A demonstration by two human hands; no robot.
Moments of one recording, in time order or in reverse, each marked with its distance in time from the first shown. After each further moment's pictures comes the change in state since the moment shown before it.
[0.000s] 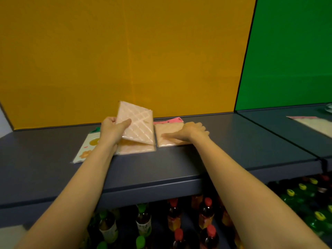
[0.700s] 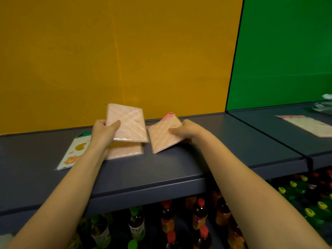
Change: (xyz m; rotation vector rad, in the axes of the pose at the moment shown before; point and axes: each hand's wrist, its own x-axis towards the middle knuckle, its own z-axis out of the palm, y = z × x) left_hand -0.003 0.002 0.008 -0.005 -0.010 -0.022; right_hand 0.010 0.028 -0.019 0.556 -0.141 -0.162
